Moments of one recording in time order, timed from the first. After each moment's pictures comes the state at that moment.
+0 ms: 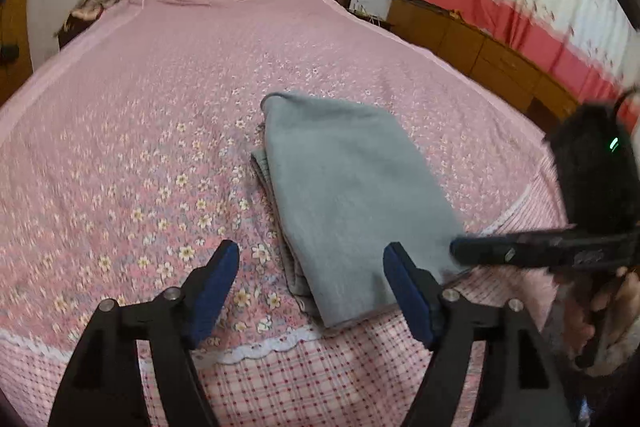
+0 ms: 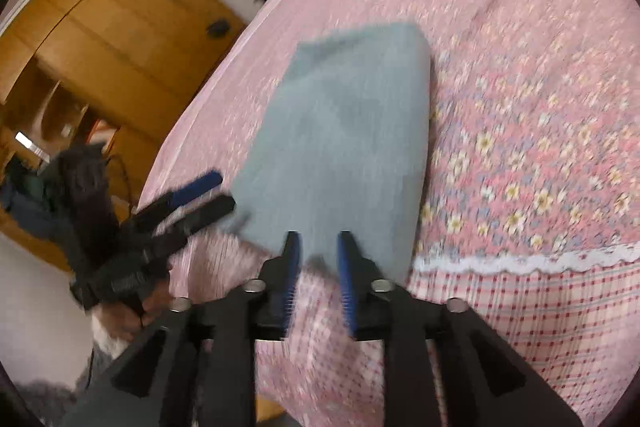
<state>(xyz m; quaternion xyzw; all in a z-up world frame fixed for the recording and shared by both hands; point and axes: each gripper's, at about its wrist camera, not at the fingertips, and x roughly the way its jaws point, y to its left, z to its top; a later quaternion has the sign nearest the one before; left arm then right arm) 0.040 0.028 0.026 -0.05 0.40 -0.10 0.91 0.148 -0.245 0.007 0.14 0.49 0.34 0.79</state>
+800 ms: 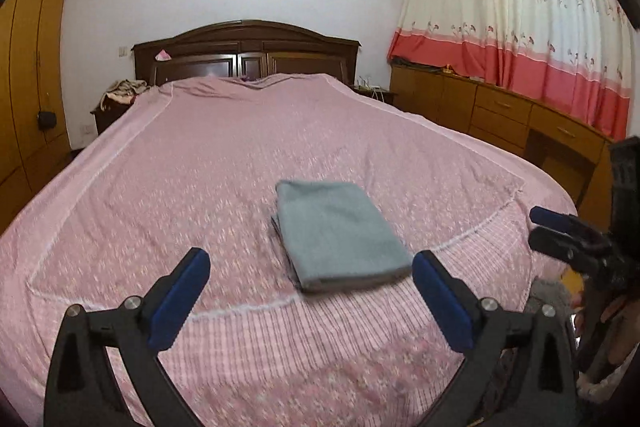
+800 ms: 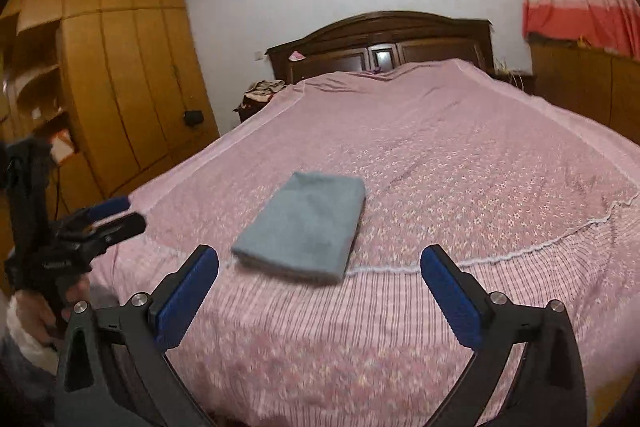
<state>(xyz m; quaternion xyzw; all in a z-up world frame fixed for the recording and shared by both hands) -0.068 -0.005 0.092 -0.02 0.24 -0.06 0.97 -0.019 -0.309 0.092 0.03 0.24 0.24 0.94</state>
